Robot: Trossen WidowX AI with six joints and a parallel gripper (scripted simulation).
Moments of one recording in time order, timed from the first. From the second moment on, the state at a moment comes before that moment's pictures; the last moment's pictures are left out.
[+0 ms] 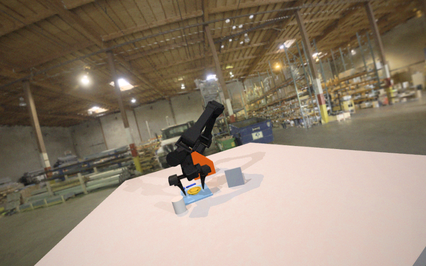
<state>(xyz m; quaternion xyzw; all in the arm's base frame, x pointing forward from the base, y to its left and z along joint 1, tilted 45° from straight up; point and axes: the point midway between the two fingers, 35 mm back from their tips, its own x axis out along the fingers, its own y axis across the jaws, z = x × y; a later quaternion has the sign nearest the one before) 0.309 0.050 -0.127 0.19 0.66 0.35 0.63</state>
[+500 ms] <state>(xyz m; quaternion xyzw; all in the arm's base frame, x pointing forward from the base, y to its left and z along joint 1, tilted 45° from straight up) 0.307 0.051 -0.129 0.19 0.66 0.35 0.63</state>
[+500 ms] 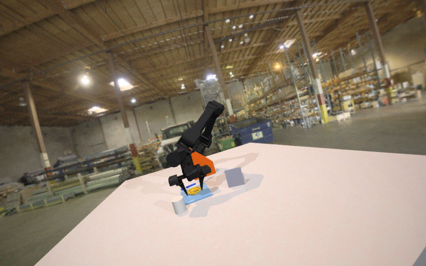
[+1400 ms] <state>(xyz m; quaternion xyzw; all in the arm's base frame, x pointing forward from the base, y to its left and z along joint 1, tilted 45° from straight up) 0.333 -0.029 -0.059 0.19 0.67 0.34 0.63</state>
